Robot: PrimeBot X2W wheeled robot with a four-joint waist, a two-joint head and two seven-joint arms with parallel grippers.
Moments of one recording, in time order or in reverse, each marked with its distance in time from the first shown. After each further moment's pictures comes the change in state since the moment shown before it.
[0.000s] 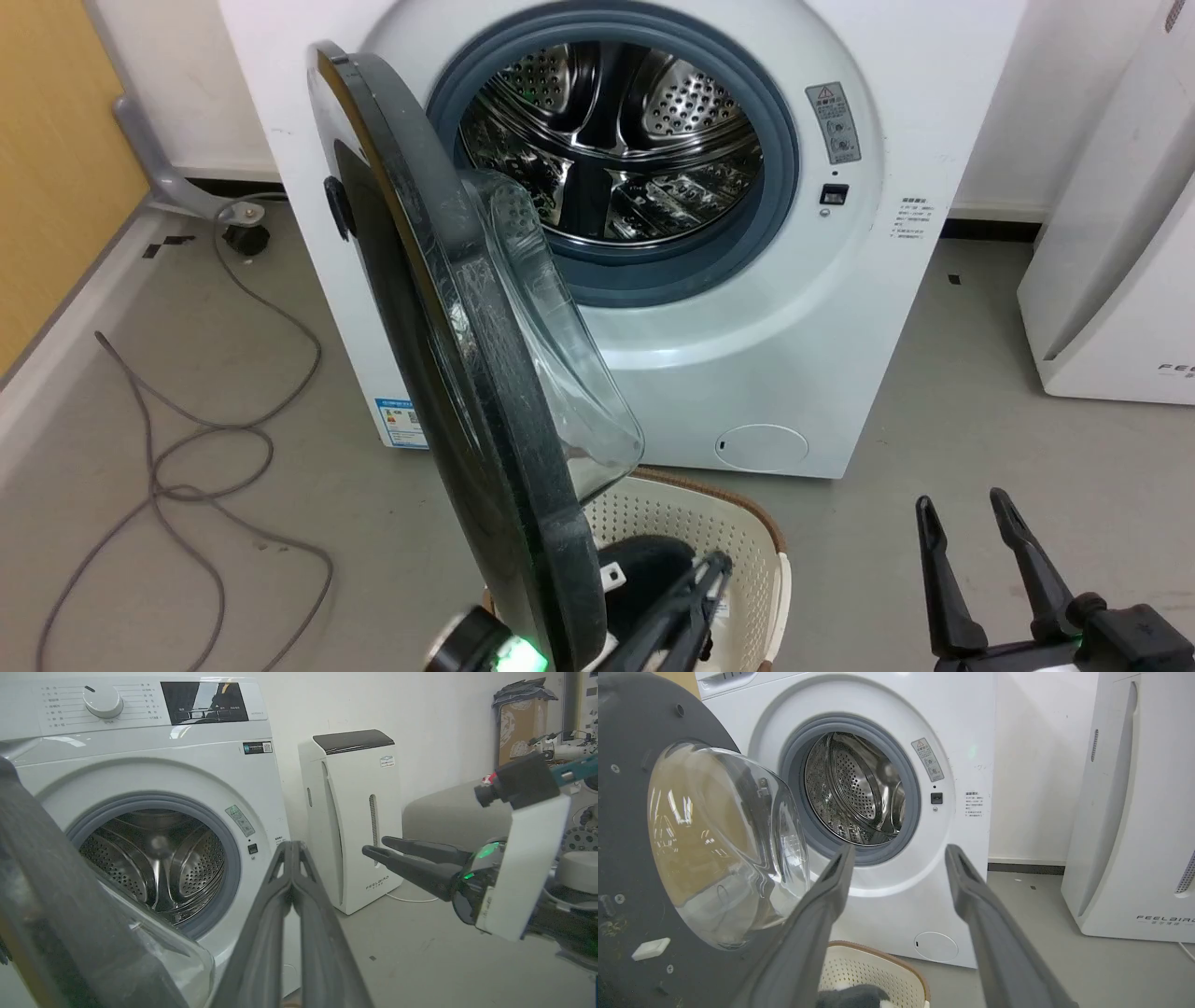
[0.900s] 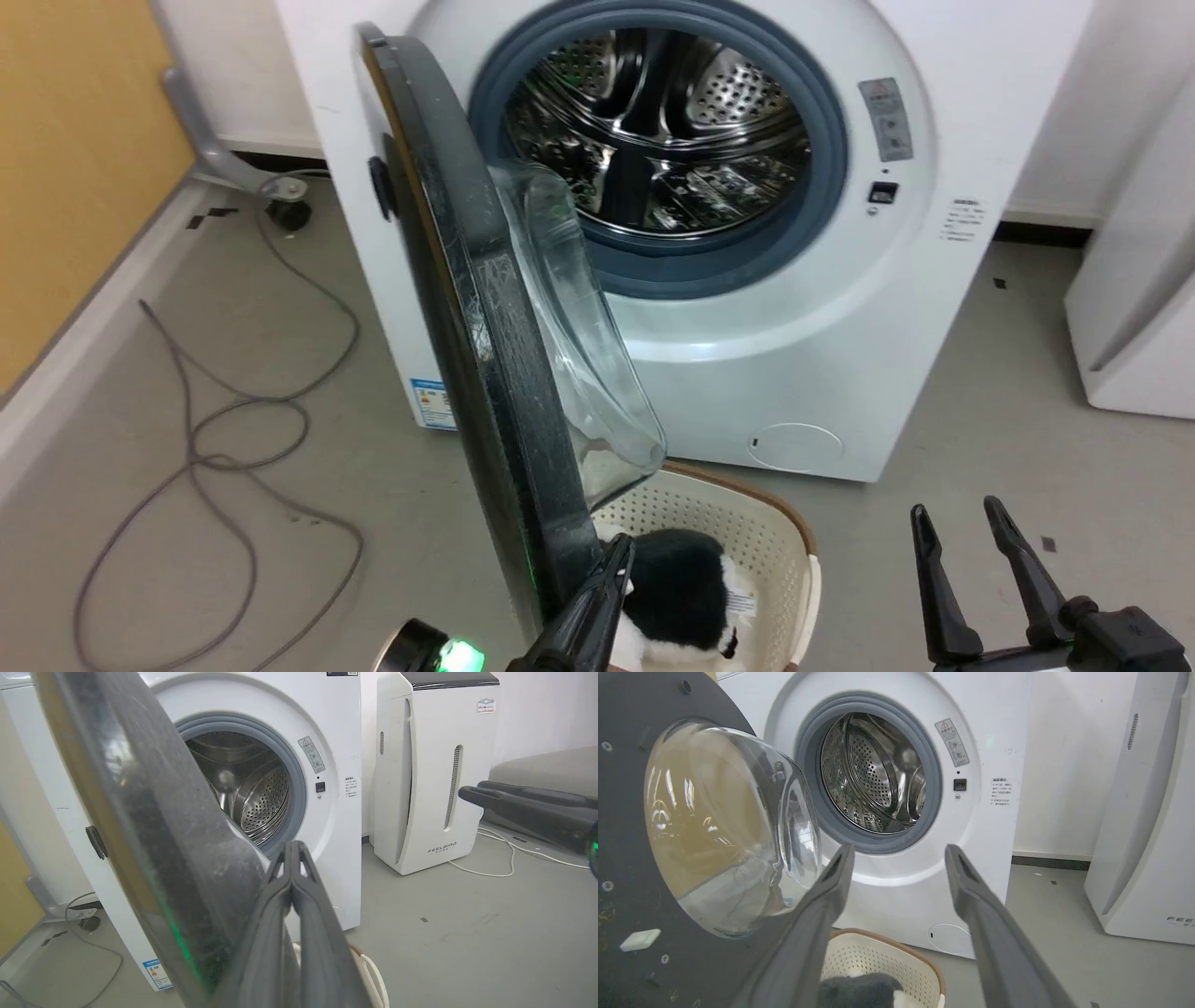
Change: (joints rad) left arm -0.026 0.006 0.072 0.194 -0.067 0.118 0.000; right arm -0.001 0.000 0.000 0.026 -0.009 0.000 0.000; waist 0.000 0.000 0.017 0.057
